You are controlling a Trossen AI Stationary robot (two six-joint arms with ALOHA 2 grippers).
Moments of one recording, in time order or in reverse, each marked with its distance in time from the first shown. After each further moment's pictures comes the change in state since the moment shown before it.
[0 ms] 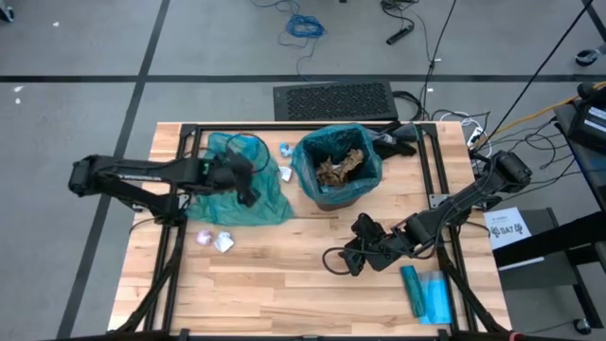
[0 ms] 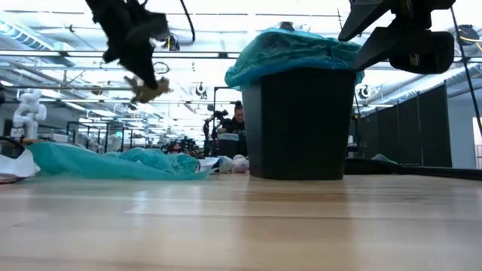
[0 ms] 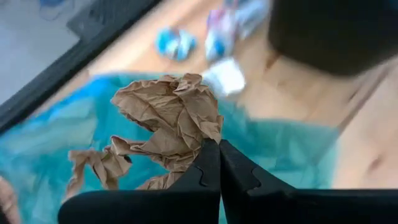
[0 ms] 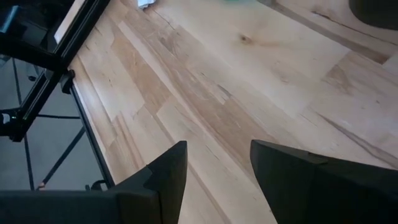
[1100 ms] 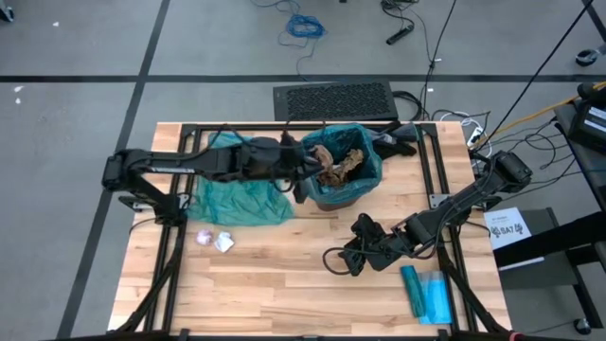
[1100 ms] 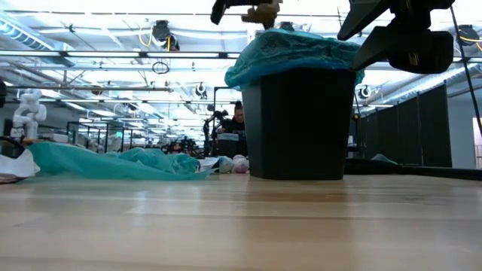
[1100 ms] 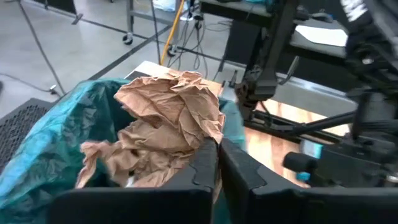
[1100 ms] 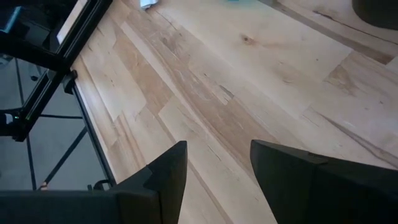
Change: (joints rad) left arm 0.026 0.366 0.405 0.640 0.325 0.325; right arm 0.001 0.000 0.000 0.007 -0.001 -0.001
